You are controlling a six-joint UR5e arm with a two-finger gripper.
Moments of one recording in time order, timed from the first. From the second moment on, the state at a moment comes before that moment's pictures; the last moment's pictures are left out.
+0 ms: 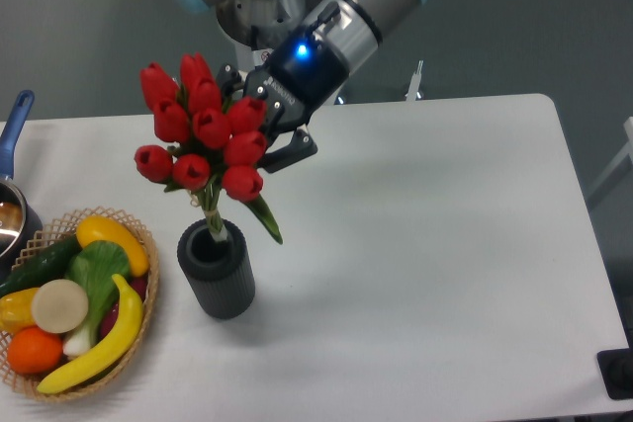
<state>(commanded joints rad) 2.64 -1.61 -1.73 -0.86 0.33 1.01</state>
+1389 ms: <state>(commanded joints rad) 3.09 -1.84 -1.59 -0.86 0.34 1.17</state>
